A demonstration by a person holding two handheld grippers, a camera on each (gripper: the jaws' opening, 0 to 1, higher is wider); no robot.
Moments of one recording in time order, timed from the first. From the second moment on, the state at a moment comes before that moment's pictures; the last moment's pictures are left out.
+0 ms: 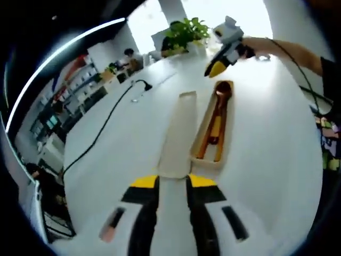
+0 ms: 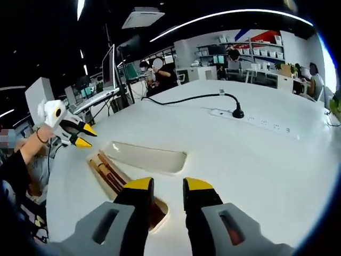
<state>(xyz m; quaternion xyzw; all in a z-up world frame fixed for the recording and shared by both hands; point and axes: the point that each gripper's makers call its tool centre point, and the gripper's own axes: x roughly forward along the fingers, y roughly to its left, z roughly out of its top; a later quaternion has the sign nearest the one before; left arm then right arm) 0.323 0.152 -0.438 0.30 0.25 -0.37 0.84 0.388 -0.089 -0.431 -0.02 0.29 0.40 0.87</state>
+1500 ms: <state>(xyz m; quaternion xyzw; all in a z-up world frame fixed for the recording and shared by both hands) 0.357 0.139 -0.462 0.14 0.29 -0.39 0.86 0.432 -0.063 -0.463 0.01 0.35 0.37 0.86</state>
